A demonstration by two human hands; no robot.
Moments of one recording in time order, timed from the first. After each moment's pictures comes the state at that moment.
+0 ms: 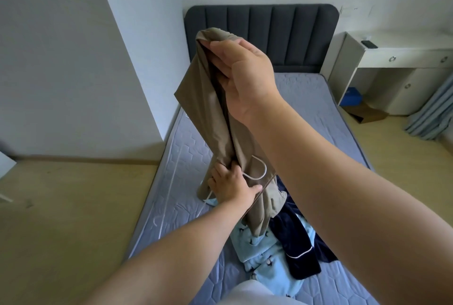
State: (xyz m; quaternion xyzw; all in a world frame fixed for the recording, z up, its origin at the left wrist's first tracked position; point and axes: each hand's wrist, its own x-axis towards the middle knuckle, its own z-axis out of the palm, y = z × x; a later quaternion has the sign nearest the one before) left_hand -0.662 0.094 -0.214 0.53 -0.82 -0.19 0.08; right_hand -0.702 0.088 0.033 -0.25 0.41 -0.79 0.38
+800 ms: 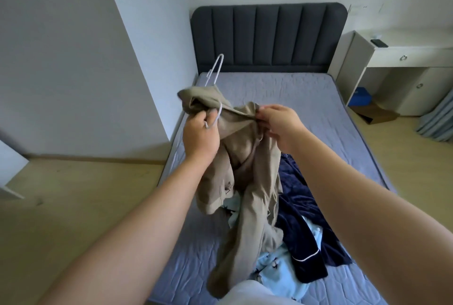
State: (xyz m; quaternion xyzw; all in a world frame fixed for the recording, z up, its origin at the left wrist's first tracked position) left_hand -0.637 0.009 -0.101 0.45 -0.70 -0.36 0.41; right_hand -0.790 0.100 -0.081 -0.19 0.68 -0.62 0.35
